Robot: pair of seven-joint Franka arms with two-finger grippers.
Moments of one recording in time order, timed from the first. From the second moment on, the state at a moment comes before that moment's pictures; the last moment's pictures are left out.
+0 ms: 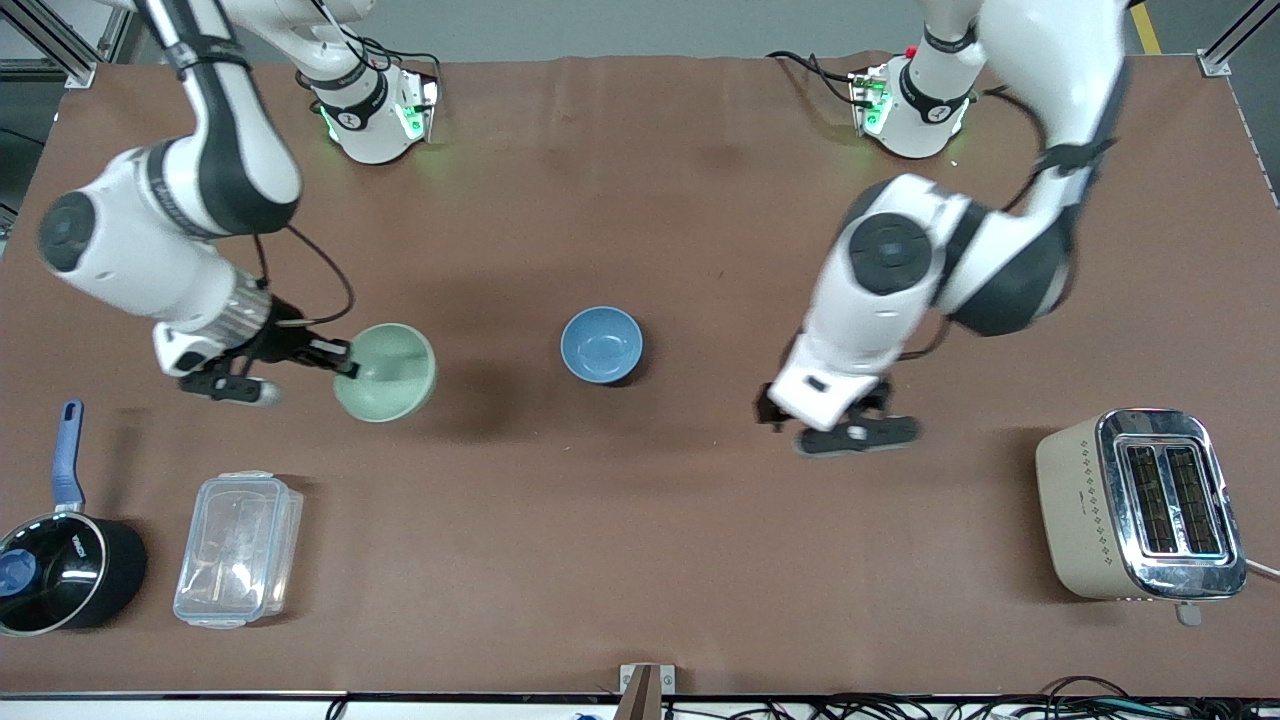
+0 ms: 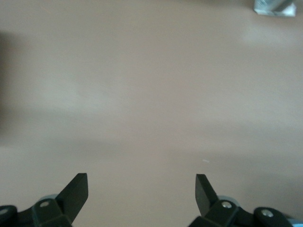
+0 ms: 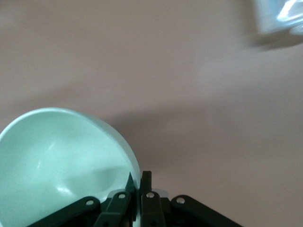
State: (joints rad) left arm -0.16 0.46 -0.36 -1.43 0.30 1.97 -0.64; right arm 0.00 0.12 0.20 -2.03 0.29 2.22 0.28
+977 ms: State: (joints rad) left arm 0.07 0.11 -0.26 -1.53 0.05 1.61 -0.09; right arm 0.10 0.40 0.50 -2.04 -0.02 2.48 0.78
